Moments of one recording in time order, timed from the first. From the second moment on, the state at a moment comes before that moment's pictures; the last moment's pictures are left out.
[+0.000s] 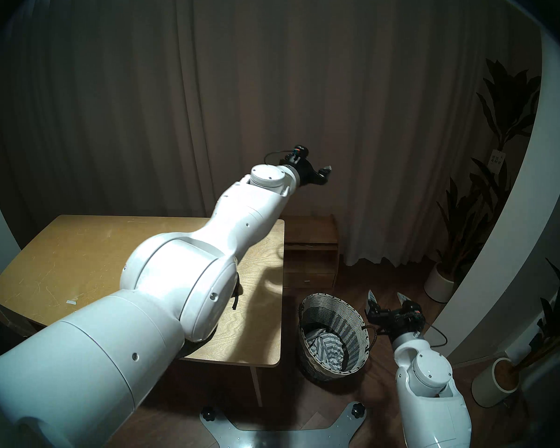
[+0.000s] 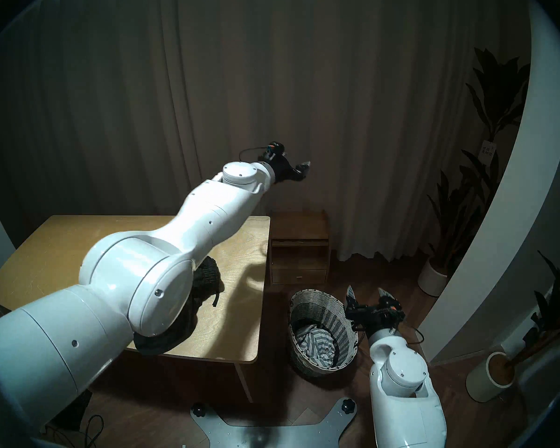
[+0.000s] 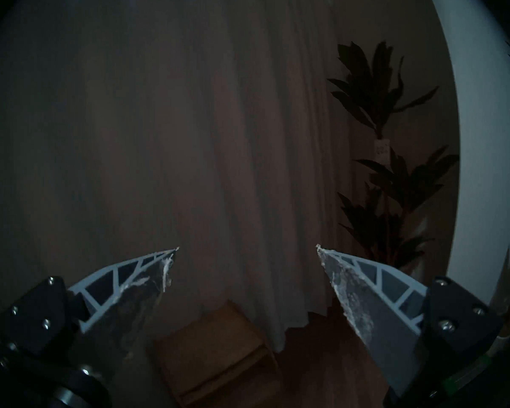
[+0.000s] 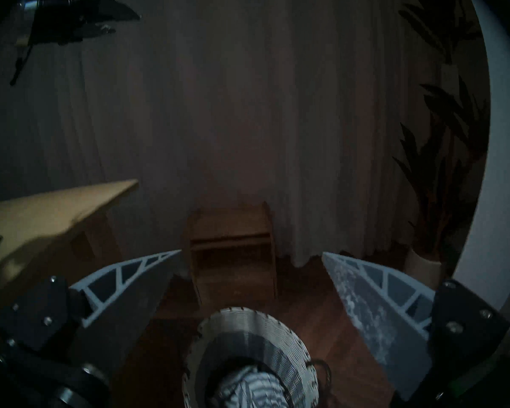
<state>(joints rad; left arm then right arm) 0.42 -1.69 -1.23 -0.44 -0.11 -0.04 -0.29 -1.87 -1.54 1.69 -1.74 0.16 -0.02 0.12</state>
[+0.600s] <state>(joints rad) 0.43 -1.48 -1.34 -0.44 -0.08 -0.04 -0.19 -1.72 -1.57 1.49 -1.81 0.14 -0.02 0.18</state>
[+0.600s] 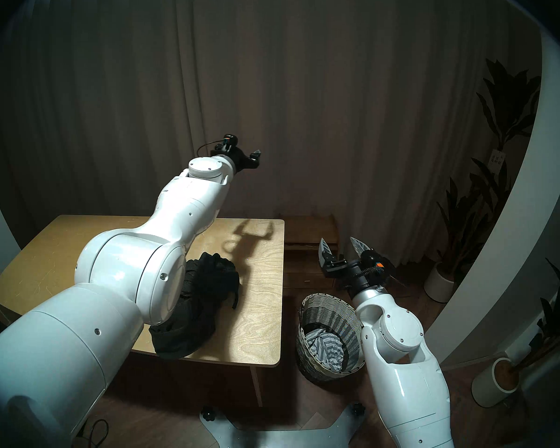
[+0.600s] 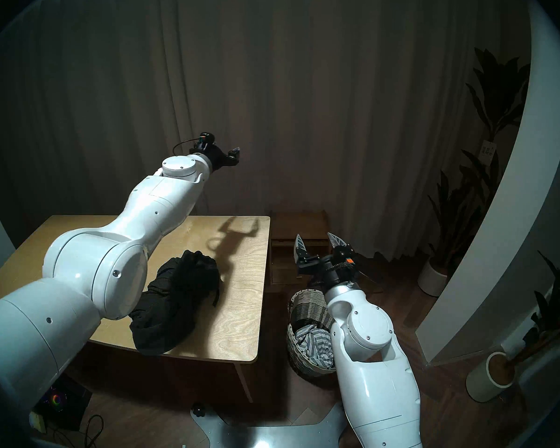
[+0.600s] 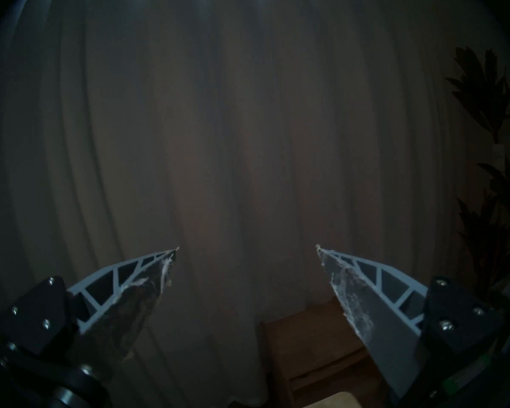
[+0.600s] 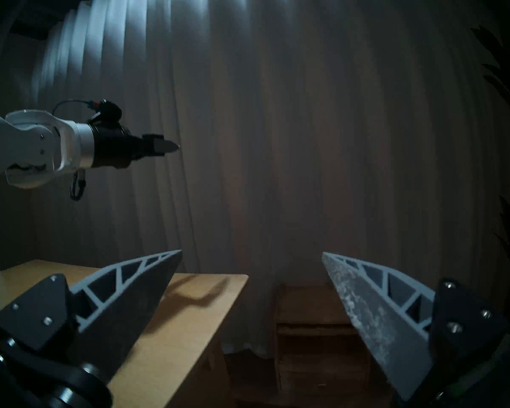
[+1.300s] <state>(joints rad) 0.49 -1.27 -1.41 -0.44 -0.05 -0.05 -0.13 -1.58 -1.57 1.26 -1.66 0.00 -0.01 0.25</state>
